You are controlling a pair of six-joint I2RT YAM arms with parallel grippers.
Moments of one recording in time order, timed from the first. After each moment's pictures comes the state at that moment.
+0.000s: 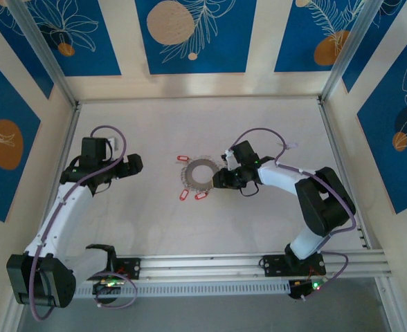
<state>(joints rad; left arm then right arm) -0.09 1.08 0.91 -0.70 0.15 -0.32 0.50 1.64 0.89 -0.32 -0.45 0.45</state>
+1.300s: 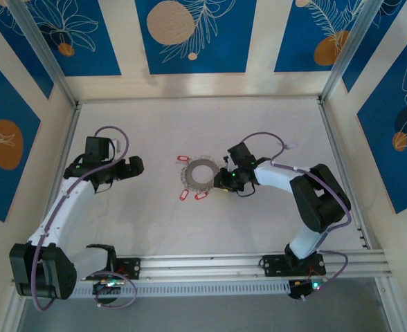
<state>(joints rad) -0.09 1.14 0.91 -0.72 0.14 -0.32 0.52 1.69 0.90 -0.31 -0.40 0.67</state>
